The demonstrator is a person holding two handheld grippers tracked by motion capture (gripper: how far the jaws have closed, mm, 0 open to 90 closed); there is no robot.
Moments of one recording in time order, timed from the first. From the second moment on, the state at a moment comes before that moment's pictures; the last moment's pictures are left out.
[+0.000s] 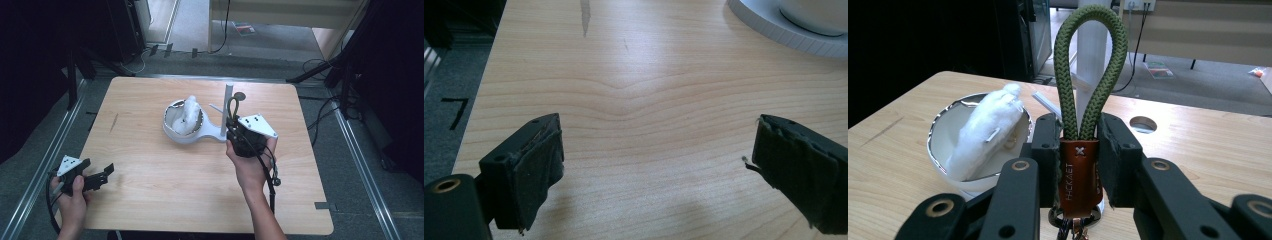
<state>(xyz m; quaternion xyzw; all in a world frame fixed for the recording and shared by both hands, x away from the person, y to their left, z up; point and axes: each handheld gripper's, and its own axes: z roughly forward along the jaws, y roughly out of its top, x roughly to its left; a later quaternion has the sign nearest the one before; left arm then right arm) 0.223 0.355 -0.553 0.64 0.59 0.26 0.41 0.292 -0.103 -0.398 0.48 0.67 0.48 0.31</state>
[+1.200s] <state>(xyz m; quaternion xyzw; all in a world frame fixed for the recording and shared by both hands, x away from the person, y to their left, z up) 0.223 0.355 -0.553 0.64 0.59 0.26 0.41 0.316 -0.089 -0.428 0.50 0.69 0.44 0.29</state>
